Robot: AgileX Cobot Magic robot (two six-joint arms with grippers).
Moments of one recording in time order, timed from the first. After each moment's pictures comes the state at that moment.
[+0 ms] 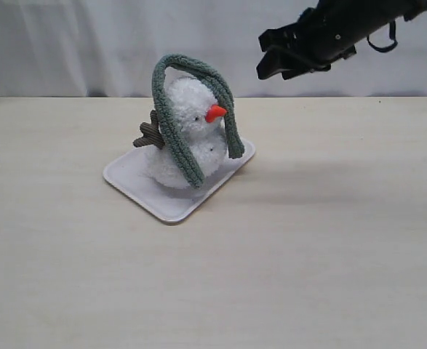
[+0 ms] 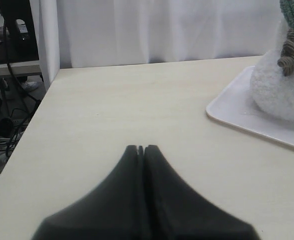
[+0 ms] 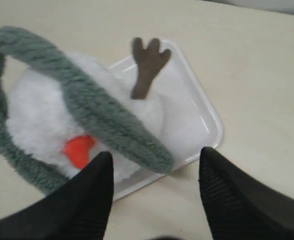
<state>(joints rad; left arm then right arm) -0.03 0.00 0.00 -0.01 0.34 0.08 0.15 1.99 -1.77 0.53 0.91 -0.37</state>
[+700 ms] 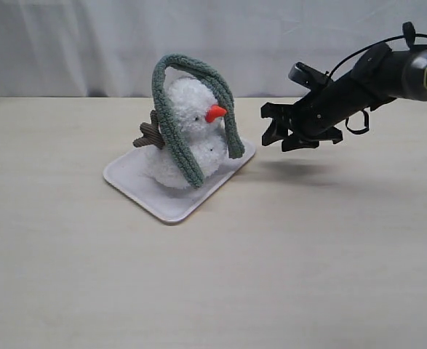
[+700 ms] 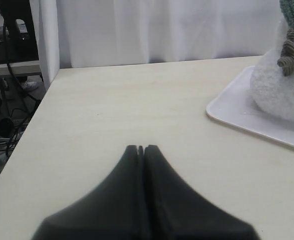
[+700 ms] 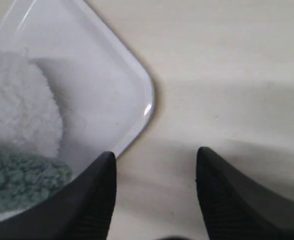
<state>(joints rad) -0.03 0.00 0.00 -0.01 0.34 0.08 0.09 2.30 -1.74 0.66 0.79 -0.33</state>
